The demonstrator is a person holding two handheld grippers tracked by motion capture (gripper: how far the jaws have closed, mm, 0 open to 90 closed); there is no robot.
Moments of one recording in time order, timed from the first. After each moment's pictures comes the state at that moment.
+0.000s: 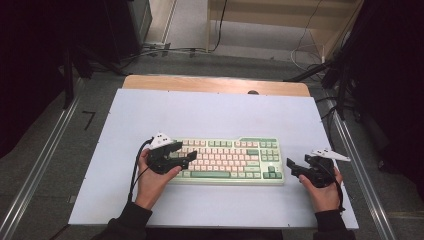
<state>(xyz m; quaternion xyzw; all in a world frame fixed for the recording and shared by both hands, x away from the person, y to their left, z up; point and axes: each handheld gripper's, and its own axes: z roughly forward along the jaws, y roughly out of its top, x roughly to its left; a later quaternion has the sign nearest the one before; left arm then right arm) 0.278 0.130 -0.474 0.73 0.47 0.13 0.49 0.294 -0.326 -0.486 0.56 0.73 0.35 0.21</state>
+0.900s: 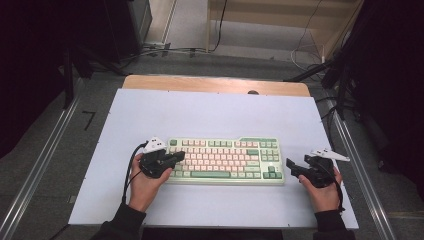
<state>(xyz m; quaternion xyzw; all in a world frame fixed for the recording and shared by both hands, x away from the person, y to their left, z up) 0.269 0.145 -0.480 0.75 0.46 0.12 0.46 0.294 -0.325 -0.486 0.56 0.73 0.34 0.21</state>
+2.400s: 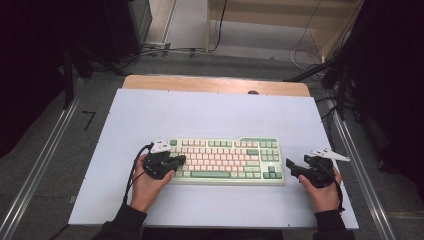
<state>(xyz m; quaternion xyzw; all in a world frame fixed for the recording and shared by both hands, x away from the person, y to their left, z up) 0.273 0.139 -0.489 0.77 0.46 0.11 0.42 0.294 -0.325 -0.486 0.56 0.73 0.34 0.21</state>
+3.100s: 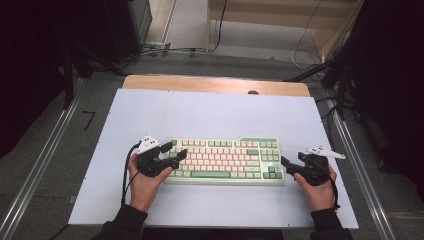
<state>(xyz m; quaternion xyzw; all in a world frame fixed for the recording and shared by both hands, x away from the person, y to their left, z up) 0.268 0.151 -0.481 0.69 0.50 0.16 0.50 0.297 -0.311 -0.481 0.54 0.73 0.36 0.20</state>
